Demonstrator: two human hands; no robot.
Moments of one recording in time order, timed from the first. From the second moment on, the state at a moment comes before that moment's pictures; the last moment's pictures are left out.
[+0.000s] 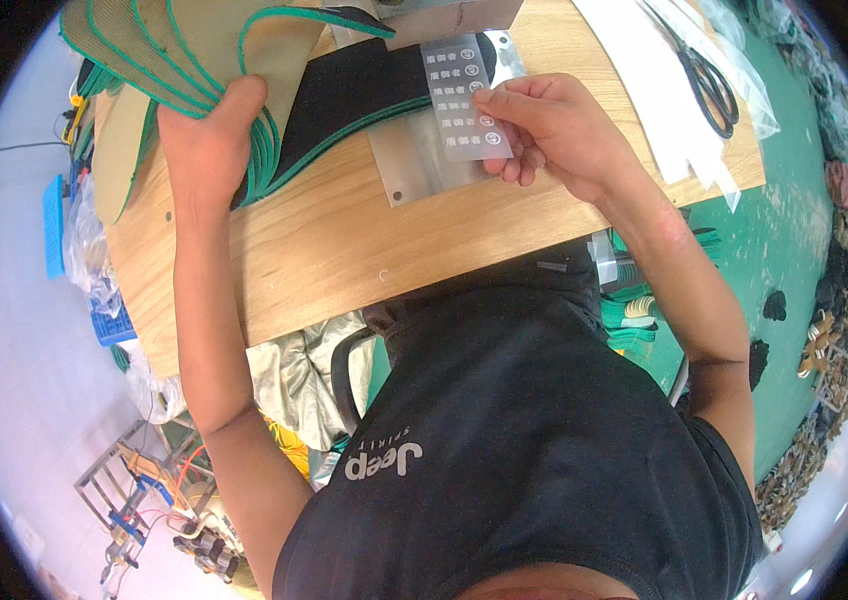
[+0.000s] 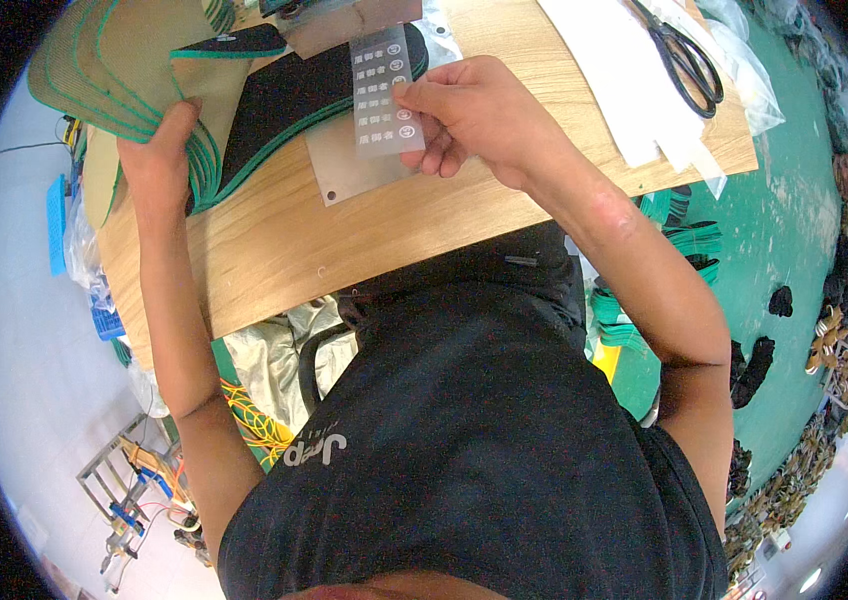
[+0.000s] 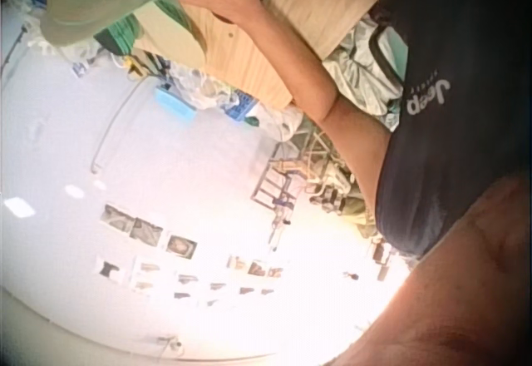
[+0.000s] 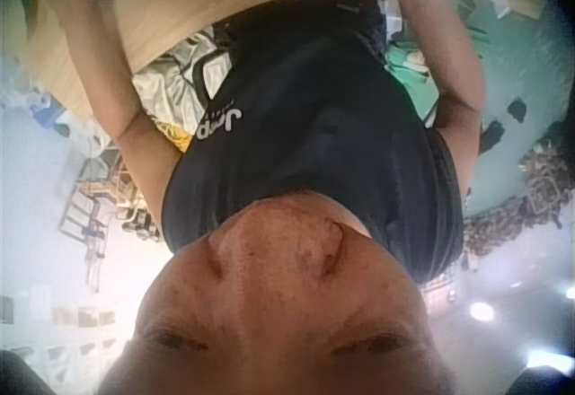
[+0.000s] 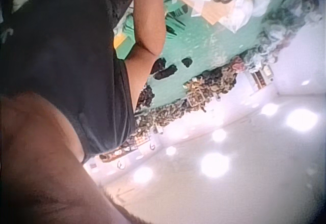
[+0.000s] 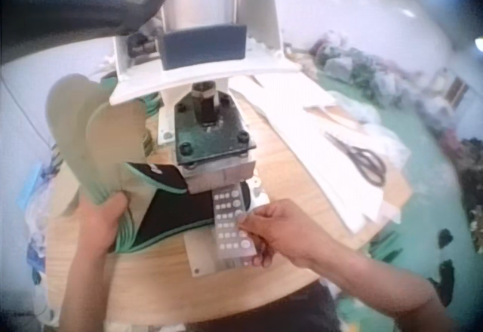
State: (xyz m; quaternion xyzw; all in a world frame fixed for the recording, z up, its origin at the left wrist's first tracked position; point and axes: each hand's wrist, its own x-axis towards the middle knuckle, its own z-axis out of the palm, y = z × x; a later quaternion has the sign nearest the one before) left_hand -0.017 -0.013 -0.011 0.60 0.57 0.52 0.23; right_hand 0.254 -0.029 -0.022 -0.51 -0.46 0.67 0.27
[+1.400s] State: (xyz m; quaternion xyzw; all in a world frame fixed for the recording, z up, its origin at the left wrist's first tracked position) left_hand -0.011 -0.017 -0.008 0.65 0.57 0.45 0.21; right_hand 0.263 -0.030 -0.023 -0.52 -0.46 0.65 0.30
